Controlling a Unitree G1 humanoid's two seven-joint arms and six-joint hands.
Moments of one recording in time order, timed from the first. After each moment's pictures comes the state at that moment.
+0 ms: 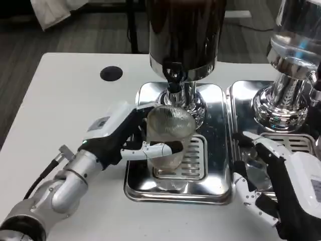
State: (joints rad) left arm -0.60 0.36 -0.35 1.20 0.56 -0.87 0.25; right arm 0.44 -0.22 0.17 -0.32 -0.78 -0.14 -0.25
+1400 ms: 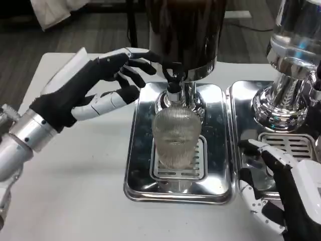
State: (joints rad) left arm -0.53 0.55 -0.14 0.82 -0.03 -0.96 -0.41; right arm 0.48 -0.25 0.15 -0.33 -0.76 -0.16 -0.26
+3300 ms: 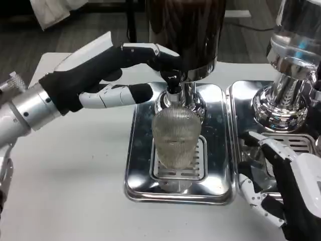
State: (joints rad) left arm -0.59 0.53 -0.06 0.67 -0.11 -0.85 -0.78; right arm 0.44 -0.25 0.15 -0.31 -0.75 -0.16 -0.26
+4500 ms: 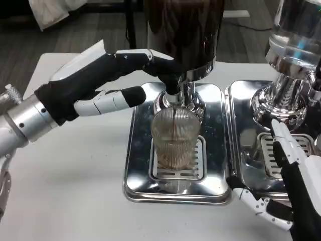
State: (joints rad) left arm -0.50 0.54 -0.05 0.56 -0.17 -0.77 -0.78; right arm 0.46 -0.28 0.12 -0.31 -0.72 -0.19 -0.26
